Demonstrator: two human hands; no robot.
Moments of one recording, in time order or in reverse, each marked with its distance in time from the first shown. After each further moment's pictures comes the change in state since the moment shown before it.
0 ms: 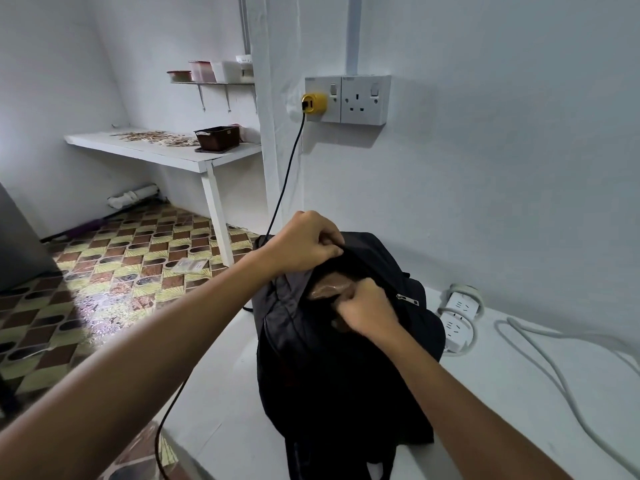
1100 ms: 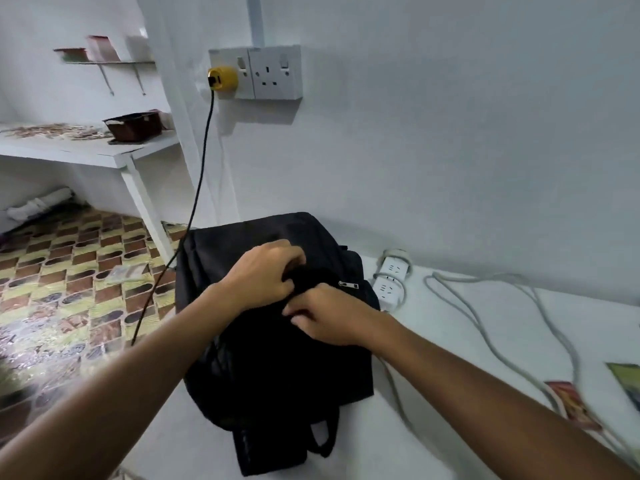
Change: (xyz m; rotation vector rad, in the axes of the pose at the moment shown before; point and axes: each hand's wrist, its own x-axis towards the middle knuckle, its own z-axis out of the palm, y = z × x) left_hand -0.018 -0.006 0.065 0.261 -0.149 0.136; right_hand -0.033 0.032 -0.038 -0.451 -0.252 -0.574
